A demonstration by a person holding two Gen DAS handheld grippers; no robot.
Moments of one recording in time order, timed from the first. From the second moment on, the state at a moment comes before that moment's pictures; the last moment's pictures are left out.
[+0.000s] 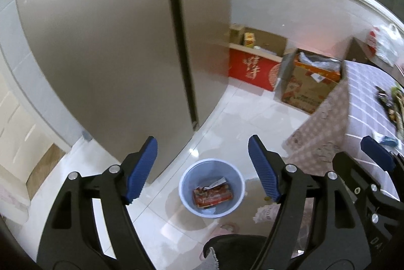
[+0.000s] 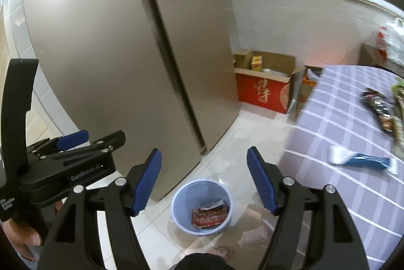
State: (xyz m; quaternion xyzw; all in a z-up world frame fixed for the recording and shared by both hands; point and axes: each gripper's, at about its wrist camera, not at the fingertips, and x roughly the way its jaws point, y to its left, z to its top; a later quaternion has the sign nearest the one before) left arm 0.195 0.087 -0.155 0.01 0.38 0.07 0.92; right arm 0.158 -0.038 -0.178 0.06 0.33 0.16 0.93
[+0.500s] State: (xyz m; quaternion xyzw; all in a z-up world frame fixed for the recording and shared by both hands) left arm 0.174 -0.087 -0.157 0.07 0.39 -0.13 0.91; right arm 0.085 -0.223 -0.165 0.12 0.32 0.01 0.94
